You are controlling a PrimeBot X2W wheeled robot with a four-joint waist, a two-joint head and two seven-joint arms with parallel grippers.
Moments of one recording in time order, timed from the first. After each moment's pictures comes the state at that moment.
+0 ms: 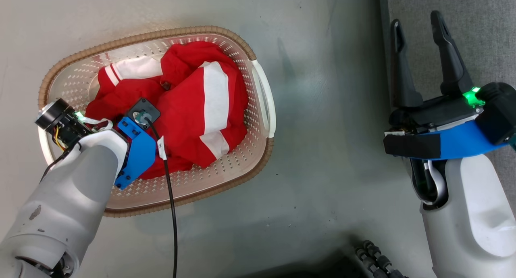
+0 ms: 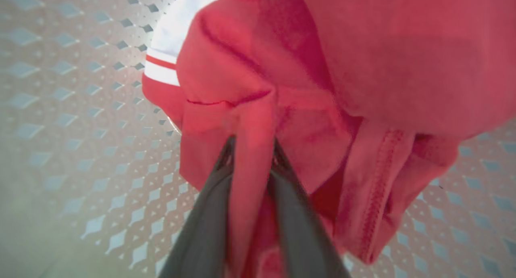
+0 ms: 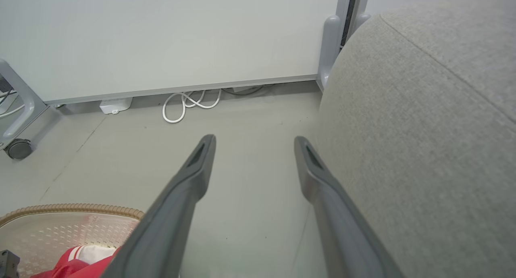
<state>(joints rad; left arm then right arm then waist) -0.99 0.26 -0.98 1.29 -0.18 -0.11 0.09 -0.52 -0.05 0.06 0.08 0.17 0.13 -0.26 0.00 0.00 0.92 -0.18</state>
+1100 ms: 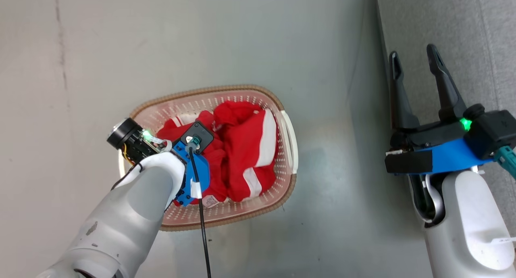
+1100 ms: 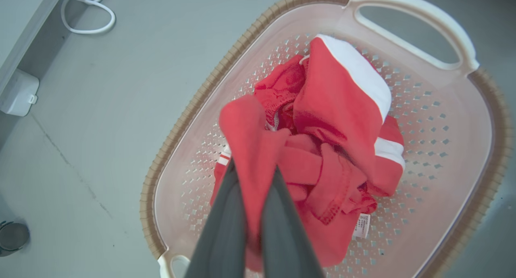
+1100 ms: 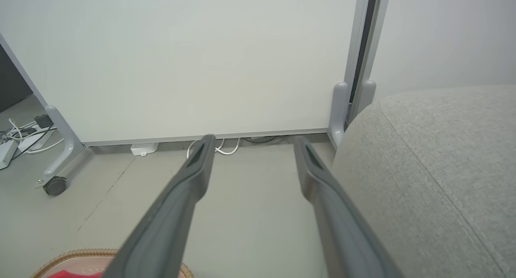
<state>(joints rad) -0.92 0.10 -1.00 1.29 -0.28 -0.12 -0.16 -0.46 -0.05 0.03 0.14 0.12 0.13 -0.26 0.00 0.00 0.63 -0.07</state>
